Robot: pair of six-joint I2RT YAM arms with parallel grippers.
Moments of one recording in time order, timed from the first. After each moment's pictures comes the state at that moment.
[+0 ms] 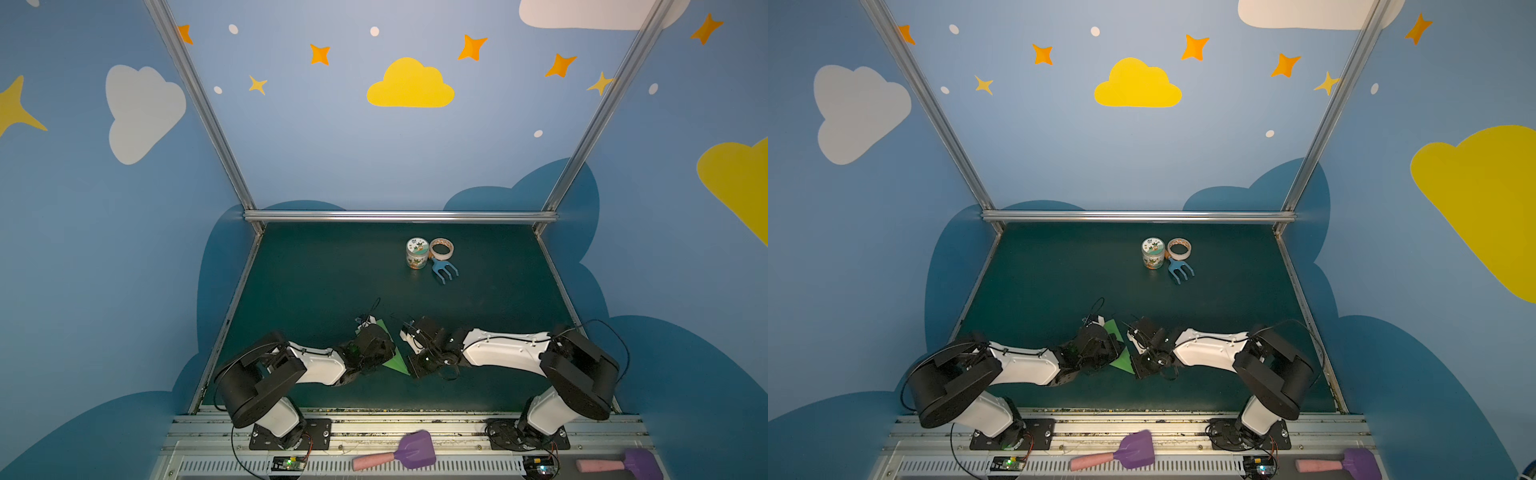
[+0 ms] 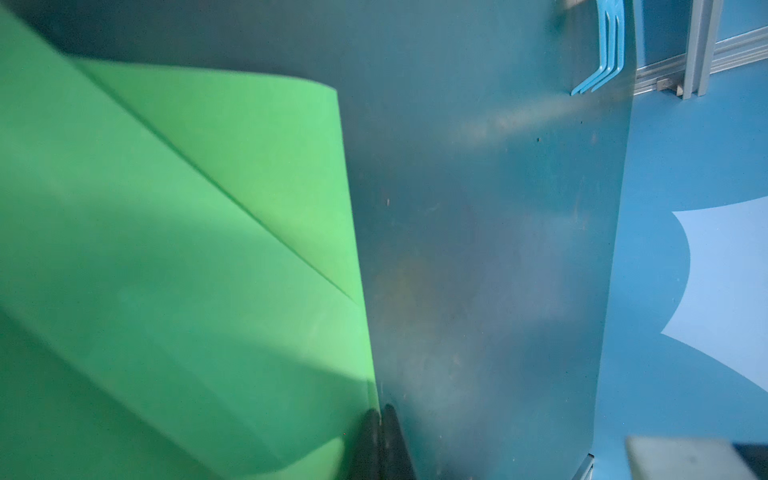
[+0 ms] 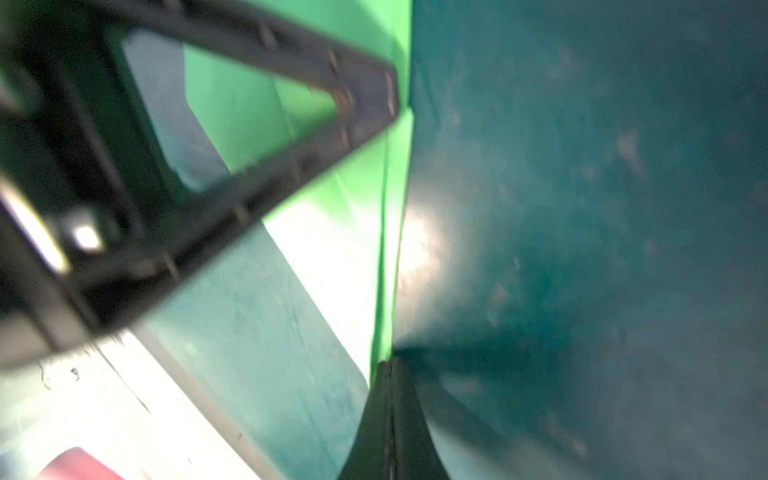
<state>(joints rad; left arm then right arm) -0.85 1.55 0.42 0.39 -0.02 -1.24 1.03 1.59 0.77 -0.38 -0.22 0.52</state>
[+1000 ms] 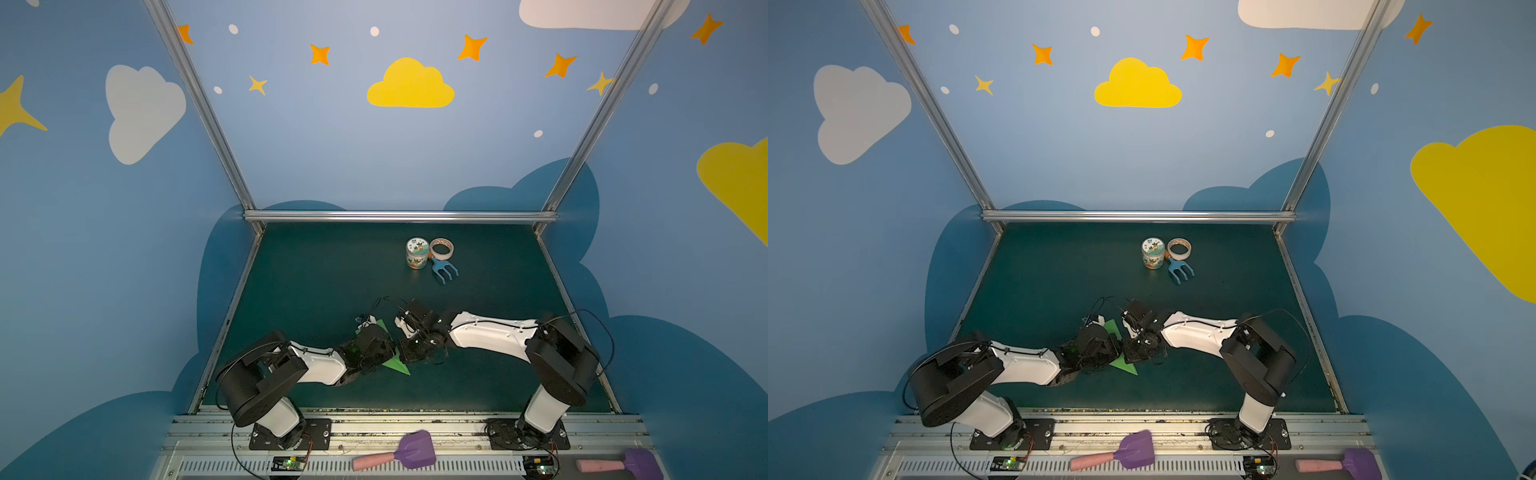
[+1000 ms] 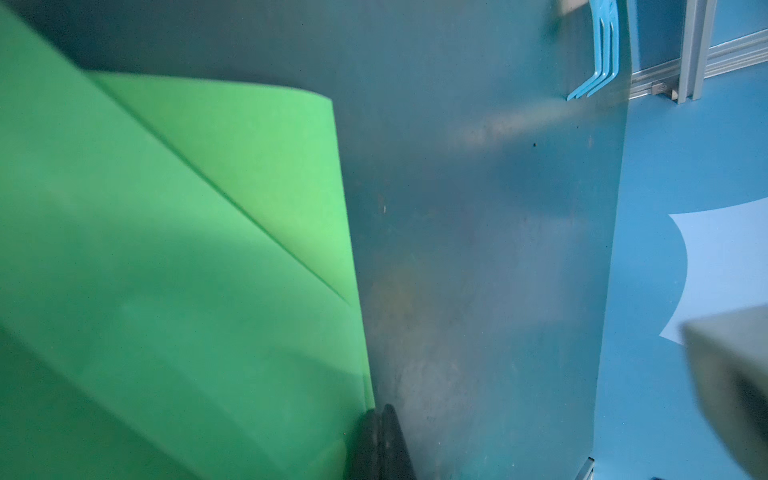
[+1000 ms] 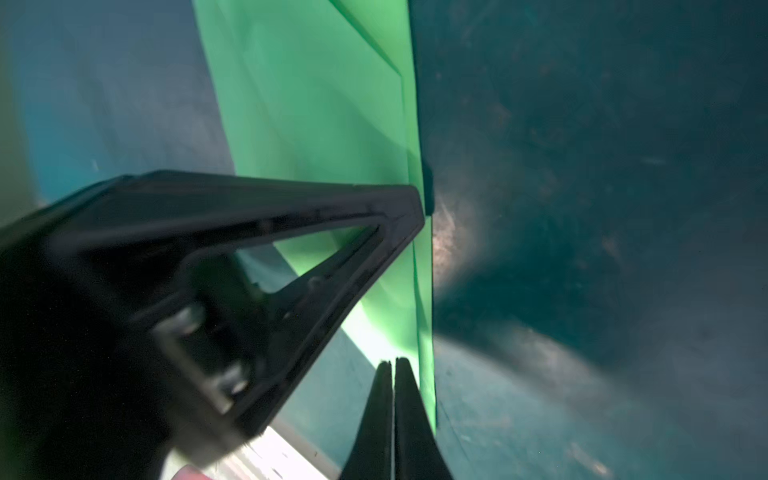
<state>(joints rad) -0.85 1.56 0.42 0.40 -0.03 -1.24 0.98 1.74 1.02 -0.48 -0.30 0.63</state>
